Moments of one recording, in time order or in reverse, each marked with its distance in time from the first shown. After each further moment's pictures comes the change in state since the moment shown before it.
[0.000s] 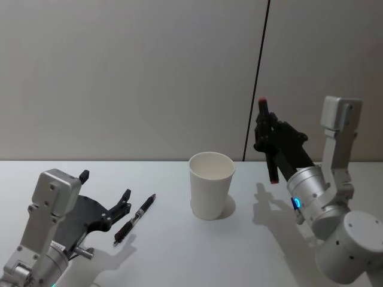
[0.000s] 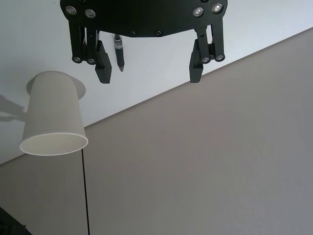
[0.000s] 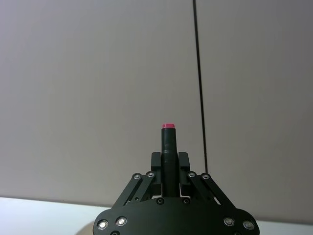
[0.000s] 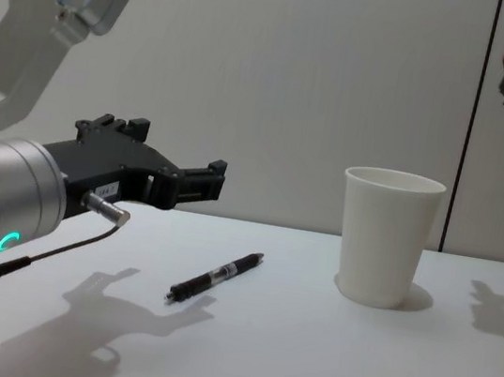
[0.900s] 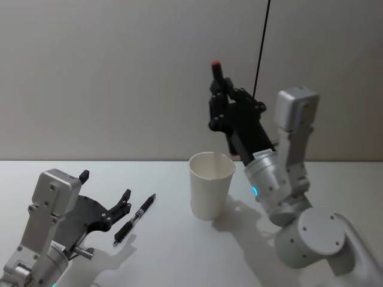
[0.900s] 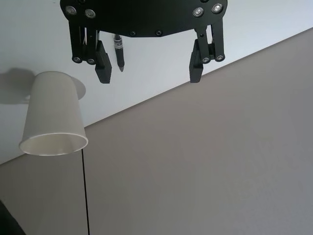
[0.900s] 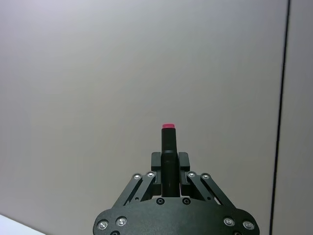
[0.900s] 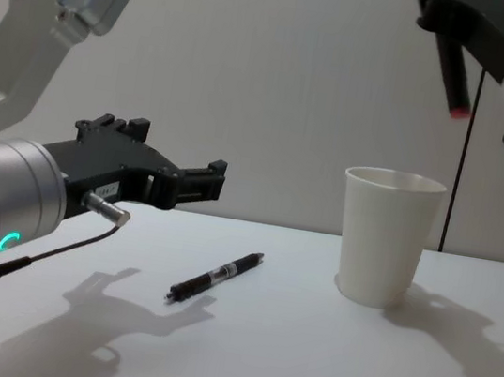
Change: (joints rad) left arm 0.000 0.000 0.000 0.000 0.000 0.000 0.000; right arm 0.081 -0.056 -0.110 0.108 -0.147 -0.324 0.077
